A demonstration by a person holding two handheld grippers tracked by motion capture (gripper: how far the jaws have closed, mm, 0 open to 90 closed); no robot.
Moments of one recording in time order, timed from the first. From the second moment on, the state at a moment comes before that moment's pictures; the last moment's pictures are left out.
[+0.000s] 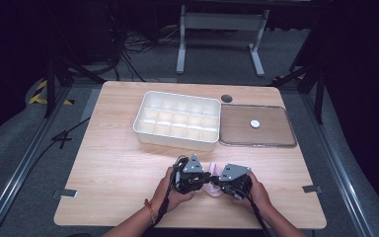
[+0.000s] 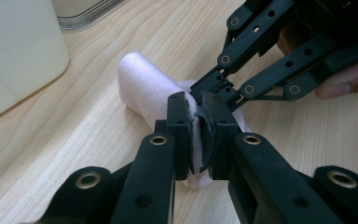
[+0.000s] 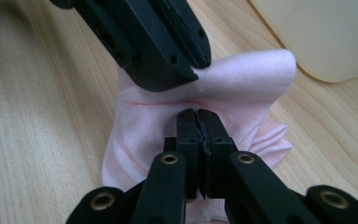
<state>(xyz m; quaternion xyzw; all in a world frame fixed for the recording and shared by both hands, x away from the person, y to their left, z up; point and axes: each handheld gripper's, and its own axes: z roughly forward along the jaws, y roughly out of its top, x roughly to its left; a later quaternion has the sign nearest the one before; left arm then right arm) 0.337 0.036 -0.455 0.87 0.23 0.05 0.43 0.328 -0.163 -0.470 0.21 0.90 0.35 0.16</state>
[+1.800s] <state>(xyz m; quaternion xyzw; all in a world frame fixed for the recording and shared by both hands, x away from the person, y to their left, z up) 0.327 0.008 -0.471 0.88 0.21 0.04 0.43 0.339 -0.201 -0.468 0.26 0.88 0.37 0.15</state>
